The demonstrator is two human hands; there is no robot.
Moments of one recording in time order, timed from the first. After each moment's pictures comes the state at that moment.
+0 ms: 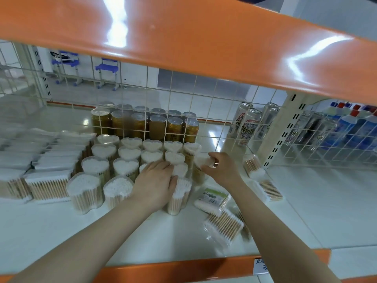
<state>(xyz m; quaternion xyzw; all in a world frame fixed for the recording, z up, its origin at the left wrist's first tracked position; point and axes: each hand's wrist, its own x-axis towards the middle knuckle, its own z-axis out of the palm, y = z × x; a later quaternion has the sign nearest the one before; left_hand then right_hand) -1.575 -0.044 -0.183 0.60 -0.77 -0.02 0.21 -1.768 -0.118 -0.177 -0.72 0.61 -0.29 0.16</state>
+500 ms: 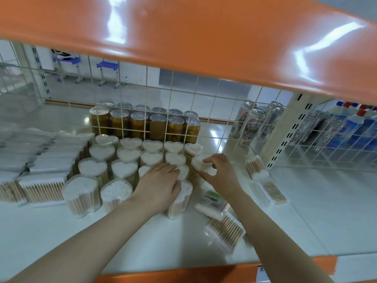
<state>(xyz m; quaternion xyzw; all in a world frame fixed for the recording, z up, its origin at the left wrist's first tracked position) -1.578 -0.055 -0.186 0.57 -0.80 -0.03 0.19 -1.769 -0.122 -0.198 -0.76 0.57 -0.30 0.11</state>
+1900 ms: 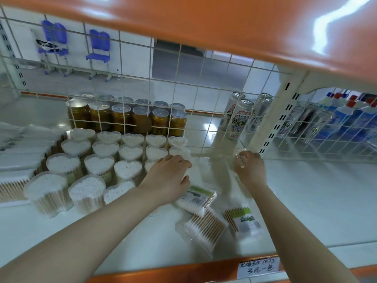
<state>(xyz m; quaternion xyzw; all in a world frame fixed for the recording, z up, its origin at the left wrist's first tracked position) -1.641 -0.069 -0.163 0.54 -0.82 -0.08 0.16 -1.879 -0.147 -0.205 -0.62 0.73 -0.28 0.04</state>
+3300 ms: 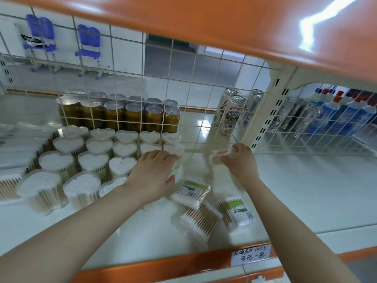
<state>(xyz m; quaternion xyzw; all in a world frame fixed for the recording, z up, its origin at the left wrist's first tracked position) -1.624 -0.063 -0.173 0.54 -0.83 0.00 0.16 -1.854 -0.121 -0.172 -0.64 0.73 -0.24 0.08</state>
